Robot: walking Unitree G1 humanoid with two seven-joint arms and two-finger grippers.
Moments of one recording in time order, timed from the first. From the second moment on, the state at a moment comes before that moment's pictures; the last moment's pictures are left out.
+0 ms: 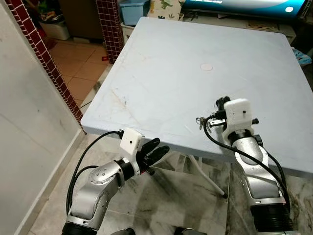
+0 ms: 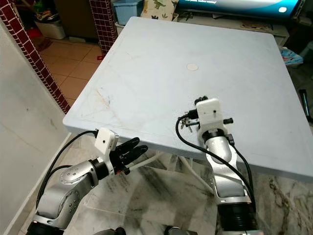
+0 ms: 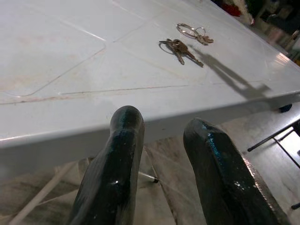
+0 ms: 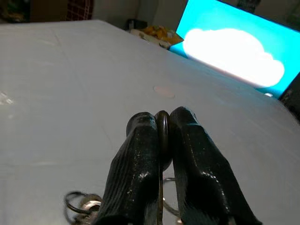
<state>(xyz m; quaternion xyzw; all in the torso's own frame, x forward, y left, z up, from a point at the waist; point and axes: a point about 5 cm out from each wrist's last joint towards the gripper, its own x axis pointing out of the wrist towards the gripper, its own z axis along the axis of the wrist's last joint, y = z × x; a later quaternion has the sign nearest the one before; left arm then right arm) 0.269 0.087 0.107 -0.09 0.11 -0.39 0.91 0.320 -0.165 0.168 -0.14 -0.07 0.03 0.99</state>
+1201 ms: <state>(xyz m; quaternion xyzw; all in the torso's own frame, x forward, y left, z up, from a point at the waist) 0.287 0.113 0.102 -0.12 0.10 -0.22 0.96 0.319 -0.159 0.171 -0.11 -0.07 0.05 0.99</state>
